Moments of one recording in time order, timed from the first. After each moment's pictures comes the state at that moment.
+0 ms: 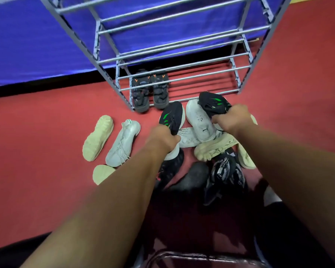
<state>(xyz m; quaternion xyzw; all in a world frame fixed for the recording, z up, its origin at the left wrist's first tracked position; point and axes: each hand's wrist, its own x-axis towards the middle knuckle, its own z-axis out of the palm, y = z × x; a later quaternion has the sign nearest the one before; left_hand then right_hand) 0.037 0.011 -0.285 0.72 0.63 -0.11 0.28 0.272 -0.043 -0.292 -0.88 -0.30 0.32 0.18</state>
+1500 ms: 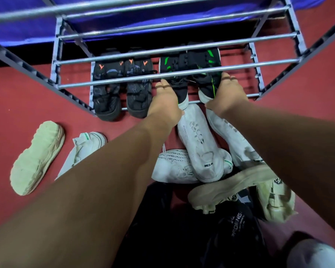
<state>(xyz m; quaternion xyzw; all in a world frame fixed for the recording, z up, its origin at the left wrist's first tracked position) 0.164 0.202 -0.459 0.78 0.58 -0.10 0.23 0.342 0.144 -0.447 -0.86 -0.45 0.24 0.05</state>
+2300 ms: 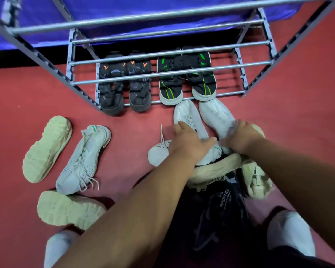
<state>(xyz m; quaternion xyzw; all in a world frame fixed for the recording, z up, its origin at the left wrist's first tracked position) 0.170 0.049 -0.434 0.69 0.61 -0.07 0.38 0.347 0.000 -0.426 -0.85 -0.39 0.33 -0.10</state>
